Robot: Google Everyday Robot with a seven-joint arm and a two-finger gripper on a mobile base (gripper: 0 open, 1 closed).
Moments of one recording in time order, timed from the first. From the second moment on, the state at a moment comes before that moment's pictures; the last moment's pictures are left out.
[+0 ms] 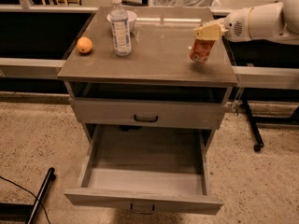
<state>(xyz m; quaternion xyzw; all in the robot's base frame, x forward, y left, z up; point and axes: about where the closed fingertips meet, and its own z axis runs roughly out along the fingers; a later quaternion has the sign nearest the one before) 0.731 -0.181 0.936 -0.31 0.77 0.25 0.50</state>
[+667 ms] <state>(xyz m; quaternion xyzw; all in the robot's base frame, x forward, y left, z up) 0.734 -0.181 0.934 -0.31 0.77 0.25 0.50</state>
